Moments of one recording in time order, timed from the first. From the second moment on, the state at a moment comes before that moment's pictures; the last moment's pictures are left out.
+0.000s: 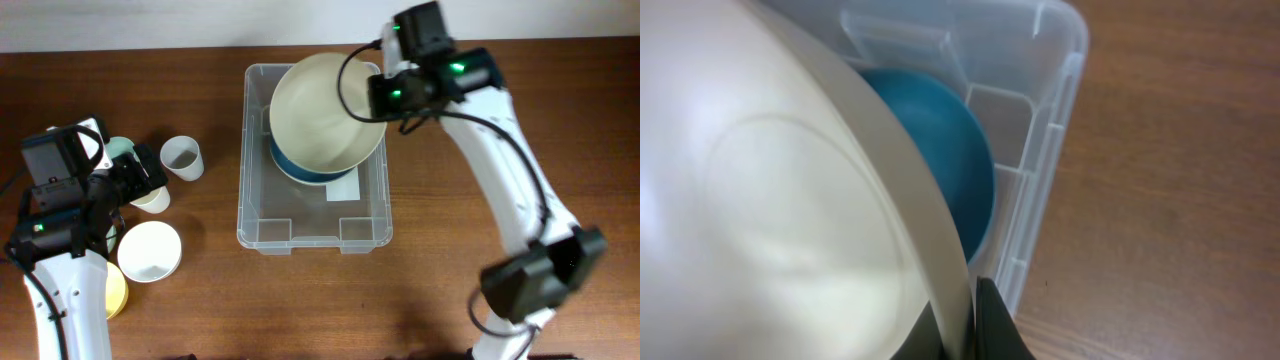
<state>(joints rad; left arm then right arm) 0.28 1.22 1.20 -0.81 0.10 -0.16 0.33 1.97 2.04 -1.12 -0.09 0.13</state>
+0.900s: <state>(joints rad) 0.28 1.22 1.20 -0.82 0.10 -0.16 0.32 2.21 2.51 -1.37 0.11 0.15</state>
